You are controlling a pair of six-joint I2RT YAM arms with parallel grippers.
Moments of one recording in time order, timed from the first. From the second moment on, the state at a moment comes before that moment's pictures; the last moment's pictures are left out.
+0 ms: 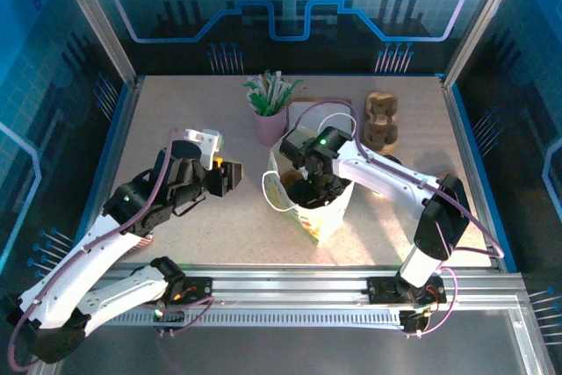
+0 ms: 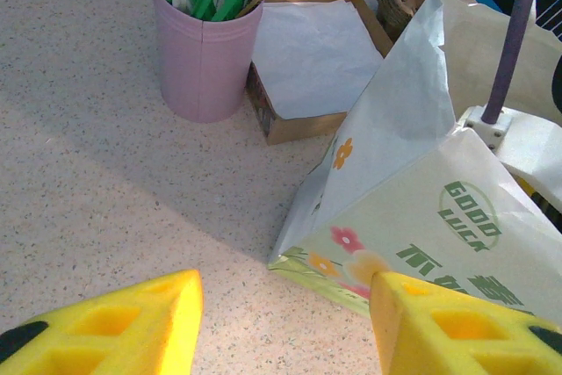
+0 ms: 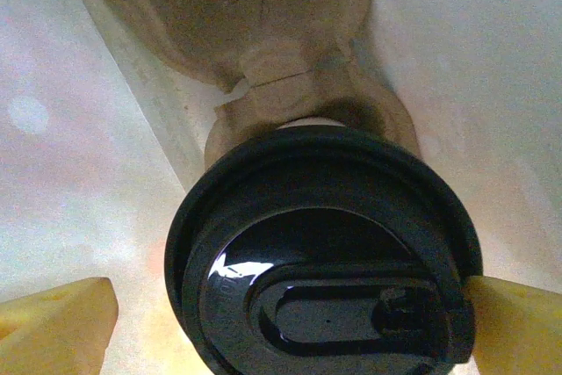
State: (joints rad) left arm -0.62 0.86 1.04 -0.77 -0.10 -0.37; right arm 0.85 1.68 1.51 -1.37 0.02 0.43
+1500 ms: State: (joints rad) left arm -0.62 0.86 1.04 -0.78 -0.10 -0.37; right arm 0.85 1.68 1.70 -1.50 0.08 0.41
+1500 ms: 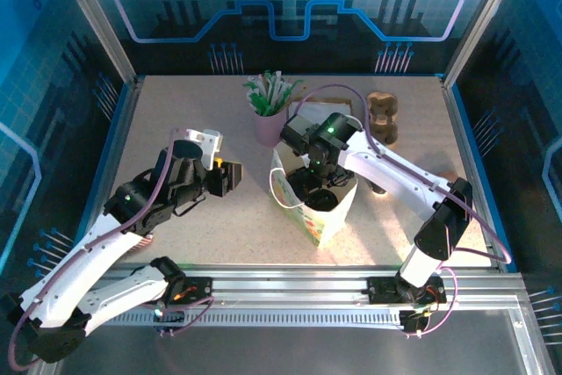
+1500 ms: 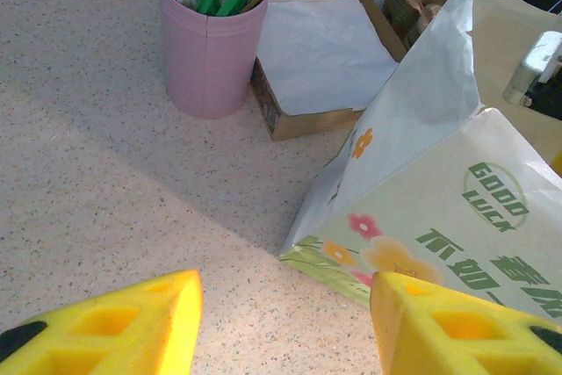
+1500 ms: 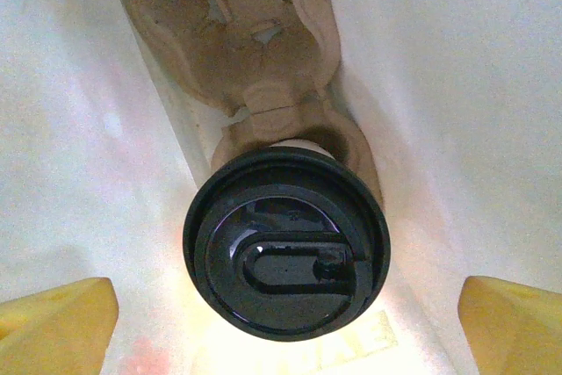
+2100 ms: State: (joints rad) left arm -0.62 0.87 1.04 -0.78 -0.10 -0.37; right arm 0.85 1.68 1.75 -1.55 0.09 0.41
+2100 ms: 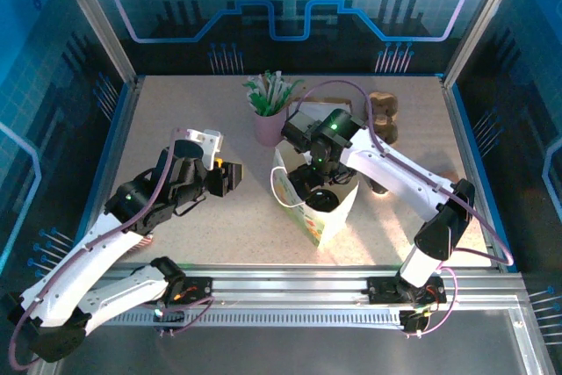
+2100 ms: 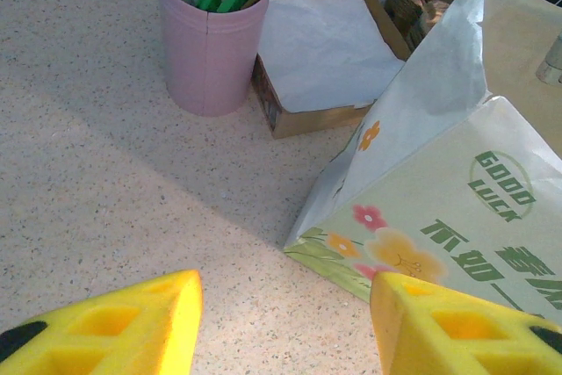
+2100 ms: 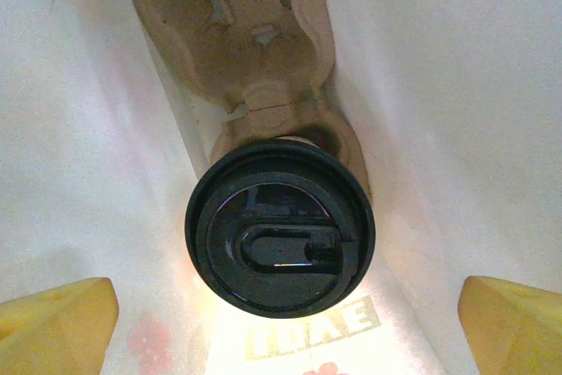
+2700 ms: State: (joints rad) left arm -0.62 0.87 1.04 -0.78 -0.10 -0.37; right arm 0.85 1.68 1.79 -1.59 0.11 0.41
